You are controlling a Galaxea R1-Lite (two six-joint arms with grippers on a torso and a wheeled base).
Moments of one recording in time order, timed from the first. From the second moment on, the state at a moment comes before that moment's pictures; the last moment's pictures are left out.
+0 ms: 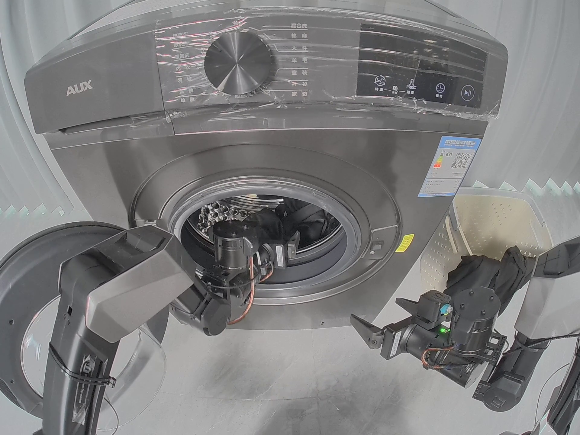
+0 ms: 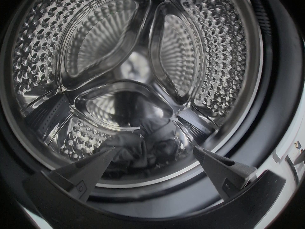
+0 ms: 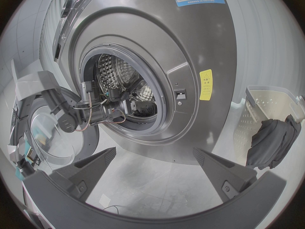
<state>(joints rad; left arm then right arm) -0.51 2.49 -1.26 -1.12 0.18 -0.12 0.68 2.05 -0.24 -1.54 -0.18 0.23</state>
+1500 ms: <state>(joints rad) -0.69 1.35 -0.02 -1.22 0.21 -0.18 0.52 1.65 -0.02 -1.41 -0.23 0.16</state>
